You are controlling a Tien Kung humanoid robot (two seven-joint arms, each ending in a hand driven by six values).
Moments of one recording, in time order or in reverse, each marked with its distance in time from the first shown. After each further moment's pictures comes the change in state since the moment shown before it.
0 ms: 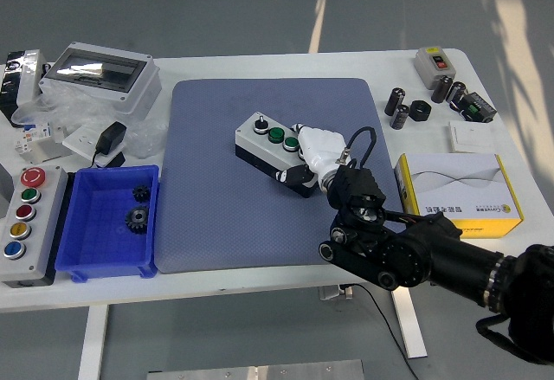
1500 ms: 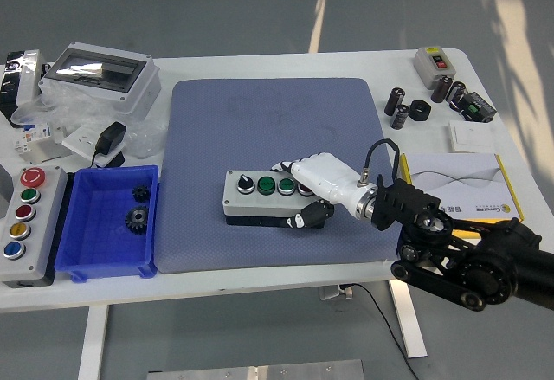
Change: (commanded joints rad) left arm -0.001 -0.005 -0.011 0.000 0.005 0.000 0.003; right arm -0.062 -0.325 -0.049 0.308 -0.044 0.151 0.469
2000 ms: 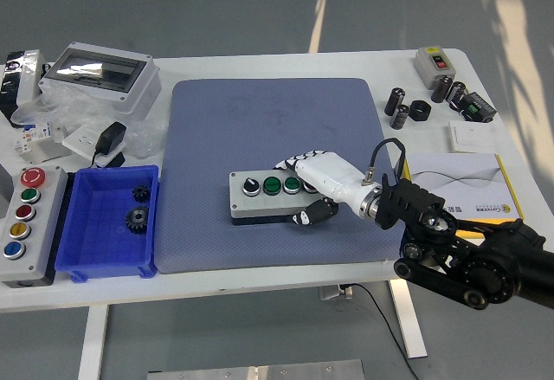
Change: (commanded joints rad) left arm 0.000 0.001 -0.001 0.000 0.003 -0.001 0.002; right arm -0.002 -0.013 0.000 0.006 0.052 -0.001 0.016
